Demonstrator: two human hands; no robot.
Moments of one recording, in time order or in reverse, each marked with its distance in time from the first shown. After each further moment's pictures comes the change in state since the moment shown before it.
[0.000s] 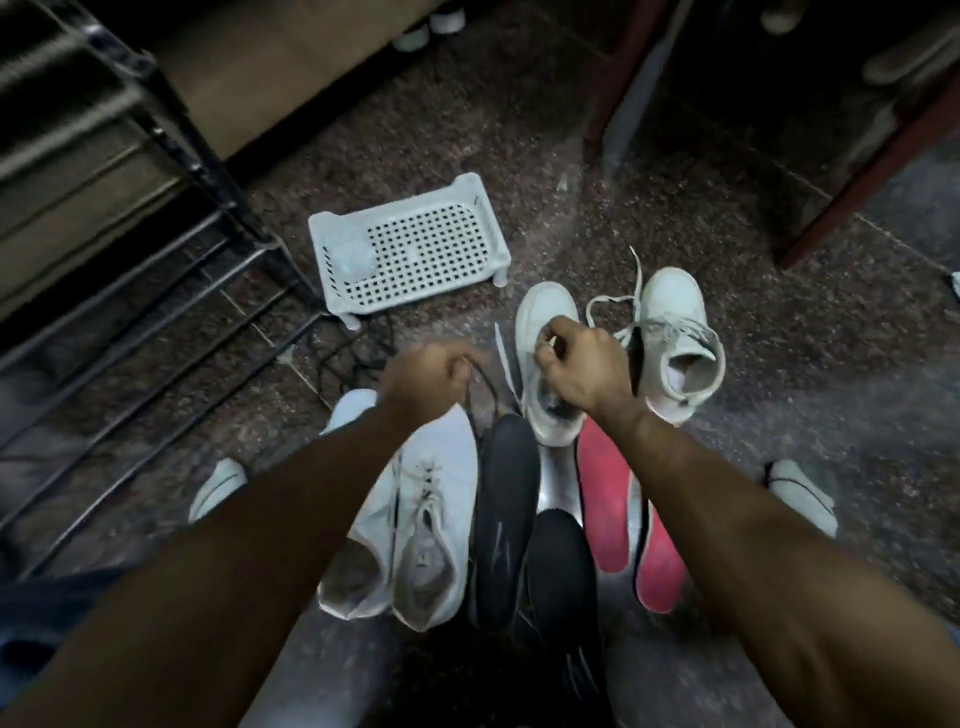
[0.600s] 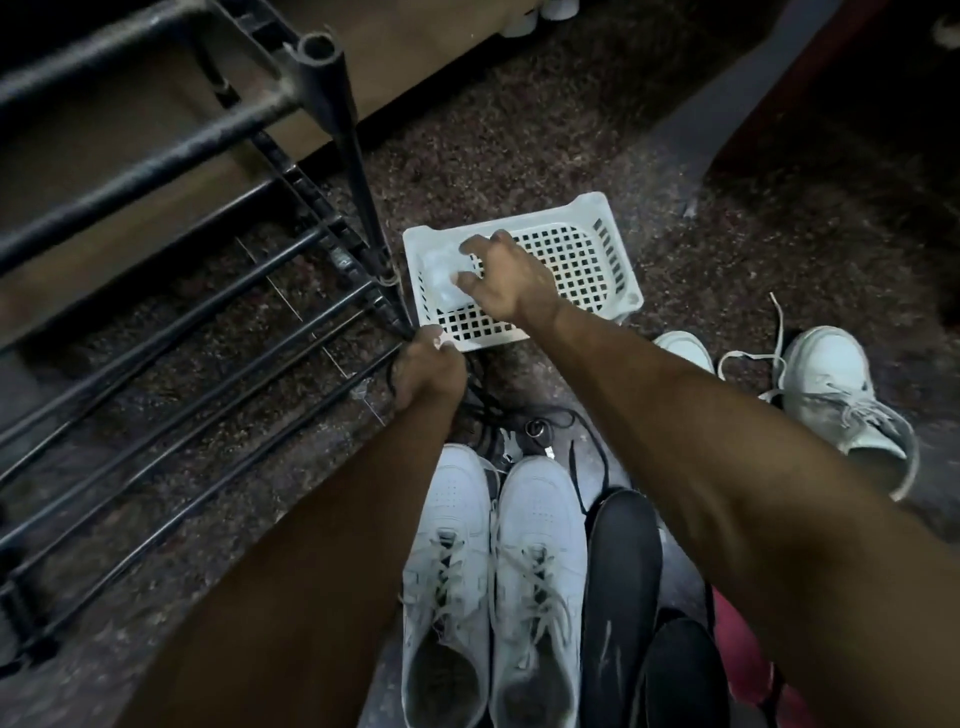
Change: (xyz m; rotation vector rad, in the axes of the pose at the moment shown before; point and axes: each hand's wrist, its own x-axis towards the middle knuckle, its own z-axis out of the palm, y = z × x) left_hand 0.084 -0.138 -0.019 -0.338 0.103 -0.792; right_hand 0.197 -0.186 0.106 -0.091 -0.219 -0.261
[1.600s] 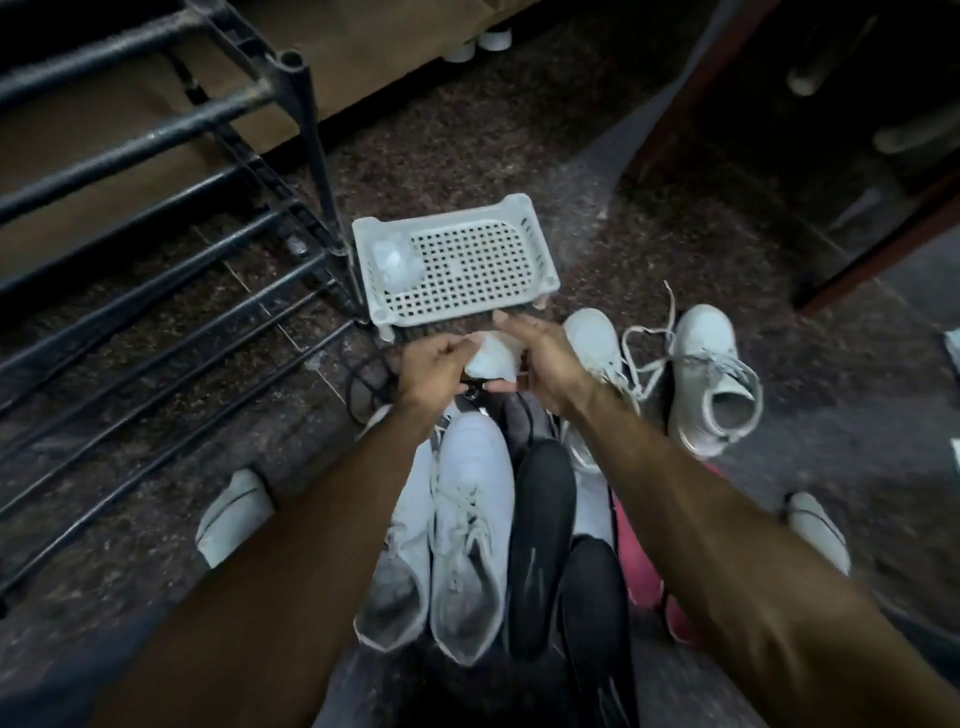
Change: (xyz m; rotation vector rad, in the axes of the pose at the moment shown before) left_hand -0.114 0.018 -0.005 -0.649 -0.324 0.102; right_hand -0.177 0.030 -0.022 1.360 -0.017 0.466
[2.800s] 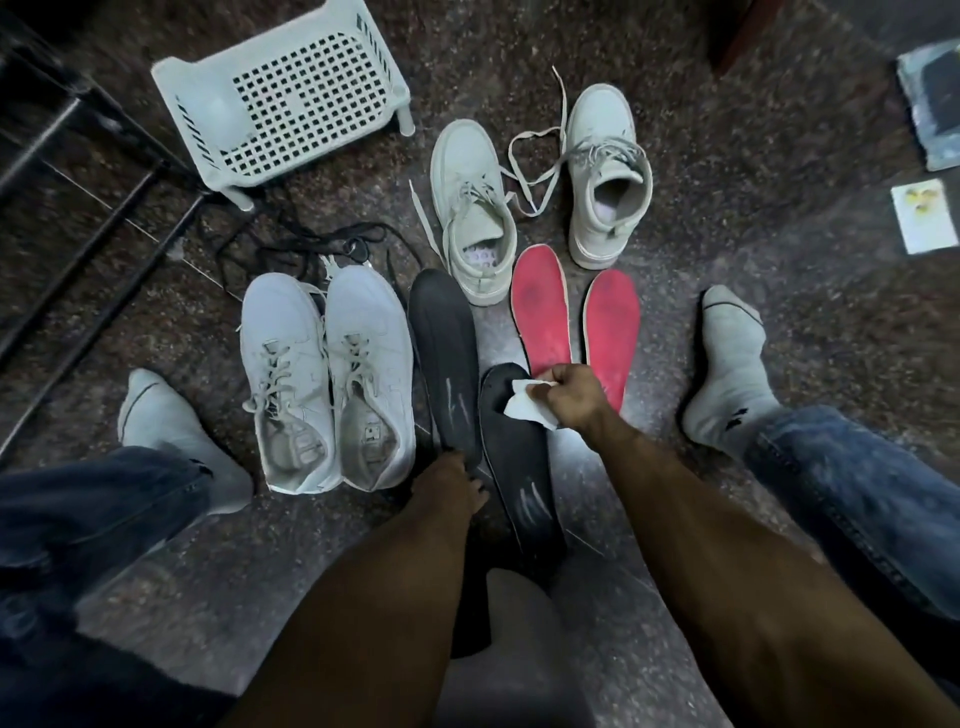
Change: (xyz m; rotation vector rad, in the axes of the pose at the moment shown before) left_hand -0.189 -0.214 0.122 -0.198 0.150 -1.004; right_hand -0.148 0.210 -0.181 -0.427 0.350 0.278
